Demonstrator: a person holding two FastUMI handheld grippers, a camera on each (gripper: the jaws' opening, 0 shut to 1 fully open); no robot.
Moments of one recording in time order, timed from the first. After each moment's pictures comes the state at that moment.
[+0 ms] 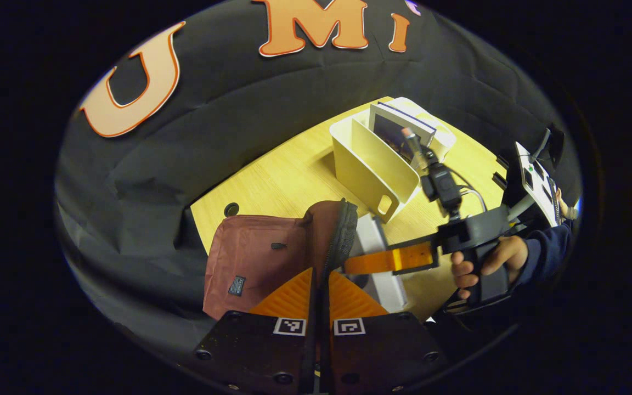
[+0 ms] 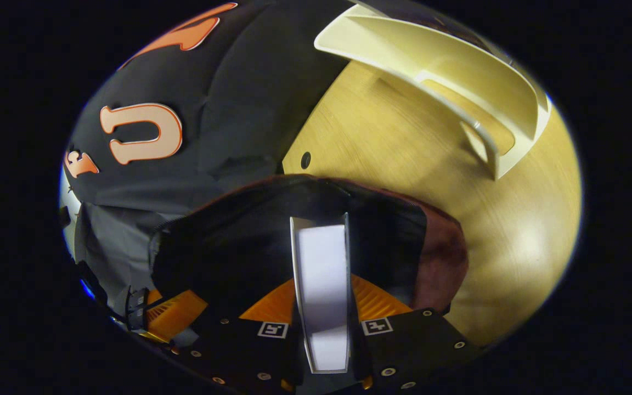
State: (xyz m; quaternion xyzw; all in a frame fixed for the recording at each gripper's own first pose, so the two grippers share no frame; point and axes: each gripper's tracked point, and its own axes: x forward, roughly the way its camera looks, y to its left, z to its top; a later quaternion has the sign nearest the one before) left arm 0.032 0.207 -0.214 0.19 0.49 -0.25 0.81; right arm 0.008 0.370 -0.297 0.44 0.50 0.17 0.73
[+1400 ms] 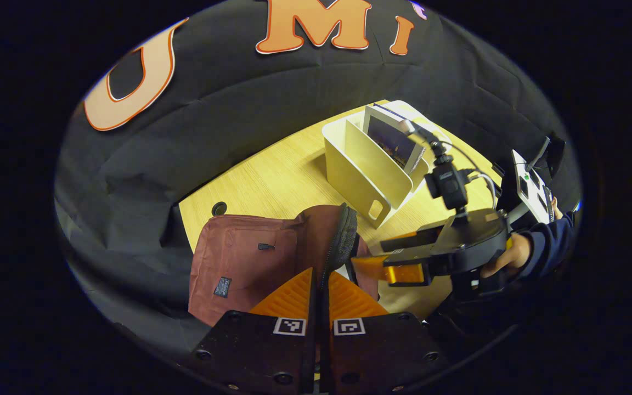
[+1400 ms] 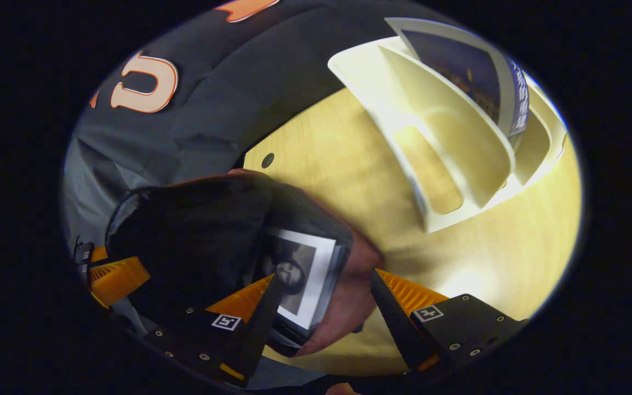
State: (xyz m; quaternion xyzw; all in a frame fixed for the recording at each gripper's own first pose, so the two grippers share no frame) left arm 0.033 0.186 -0.232 0.15 0.50 -0.26 0.81; right arm 0.005 0.267 -0.320 0.23 0.51 0.11 0.82
